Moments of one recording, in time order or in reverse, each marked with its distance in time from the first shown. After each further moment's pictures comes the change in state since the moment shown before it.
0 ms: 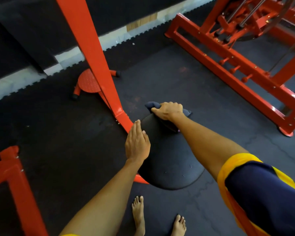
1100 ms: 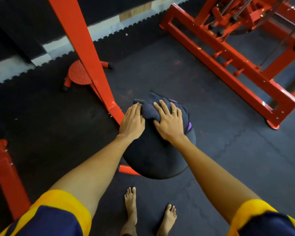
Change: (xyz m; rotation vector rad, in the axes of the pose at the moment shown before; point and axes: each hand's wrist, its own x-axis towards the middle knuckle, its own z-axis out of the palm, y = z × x) left_hand 0.046 0.015 0.000 0.072 -0.131 0.279; right_hand -0.076 0.050 0.071 0.111 0.310 -0.199
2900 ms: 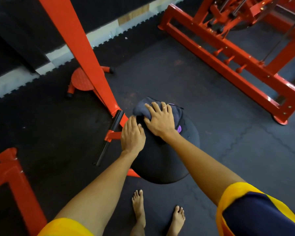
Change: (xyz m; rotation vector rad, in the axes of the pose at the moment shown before) left_hand -0.032 0.005 0.010 0.014 0.171 -0.231; right_hand 0.036 -0.037 0.002 -0.110 -0.061 -0.019
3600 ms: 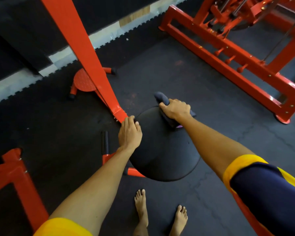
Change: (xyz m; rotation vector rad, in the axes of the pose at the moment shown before) left_hand 0.015 -0.009 -0.022 -0.056 -0.128 -0.057; right_hand 0.035 0.053 -0.032 0.142 -0.152 0.318
